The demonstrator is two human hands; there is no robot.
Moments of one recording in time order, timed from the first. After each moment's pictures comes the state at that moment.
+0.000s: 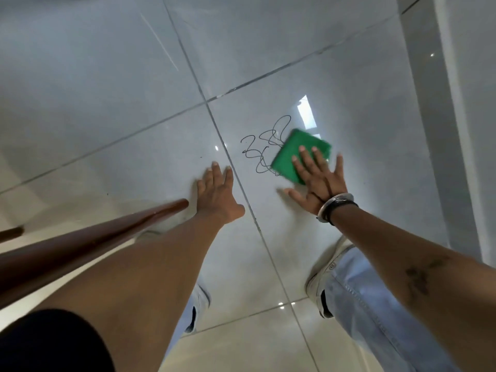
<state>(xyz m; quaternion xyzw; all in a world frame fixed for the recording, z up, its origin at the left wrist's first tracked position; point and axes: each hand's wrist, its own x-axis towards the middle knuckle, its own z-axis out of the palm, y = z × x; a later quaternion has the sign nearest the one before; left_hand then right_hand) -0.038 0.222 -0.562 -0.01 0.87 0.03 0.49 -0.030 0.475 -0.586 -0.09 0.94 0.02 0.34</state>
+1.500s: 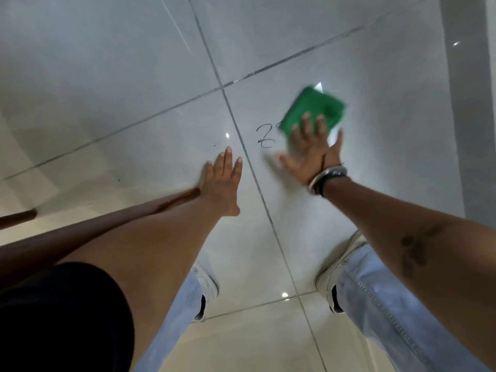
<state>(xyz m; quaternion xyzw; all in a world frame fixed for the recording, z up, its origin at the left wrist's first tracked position) -0.036 0.191 -0.581 0.16 0.86 -0.10 0.47 -0.084 0.422 -0.589 -0.03 0.94 -0.04 0.35</state>
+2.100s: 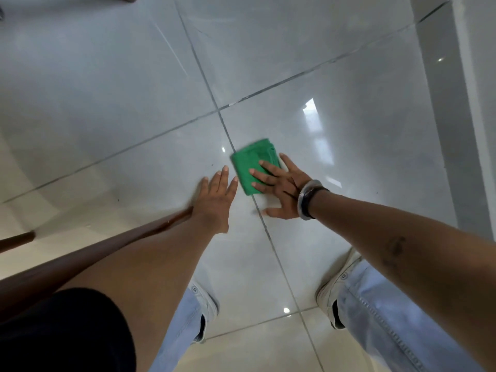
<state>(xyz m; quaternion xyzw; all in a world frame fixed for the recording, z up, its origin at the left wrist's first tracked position) -0.045 0.182 -0.571 0.19 0.85 -0.12 0.48 -0.076 0.396 -0.585 -0.41 0.84 0.03 0.35</state>
